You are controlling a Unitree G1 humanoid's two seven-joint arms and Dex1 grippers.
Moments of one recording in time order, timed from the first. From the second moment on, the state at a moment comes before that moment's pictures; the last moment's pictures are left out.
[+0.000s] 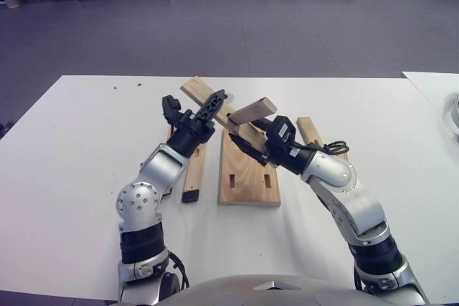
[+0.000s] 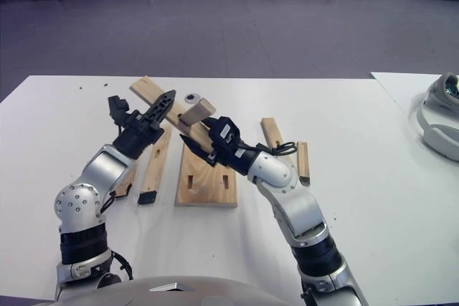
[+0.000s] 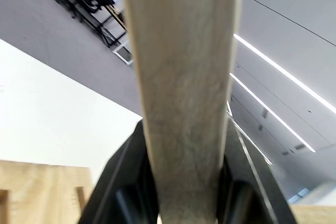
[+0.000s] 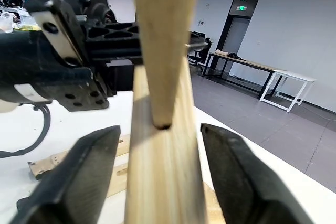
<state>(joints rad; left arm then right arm) -0.19 0.00 0.24 -0.37 -1.22 0.73 -0.04 -0.18 -0.28 0.28 -0.48 0.21 0.44 0.51</state>
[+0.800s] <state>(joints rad) 0.19 0.03 0.23 -0.72 -1.04 0.62 0.31 0.09 -0.50 0.35 -0.33 -0.16 0.42 0.44</state>
